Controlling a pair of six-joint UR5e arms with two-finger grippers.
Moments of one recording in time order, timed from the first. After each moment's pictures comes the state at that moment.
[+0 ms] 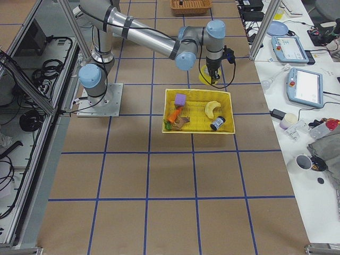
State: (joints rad) left arm -1.56 -1.62 -1.68 -1.43 1.54 0.02; right arm 1.41 -1.25 1.57 -2.05 -1.54 -0.31
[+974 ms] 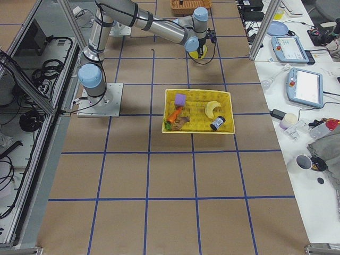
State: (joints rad) left arm -1.55 -1.62 -1.68 -1.43 1.55 0.02; right arm 1.81 -1.03 1.61 -2.29 -1.49 0.16
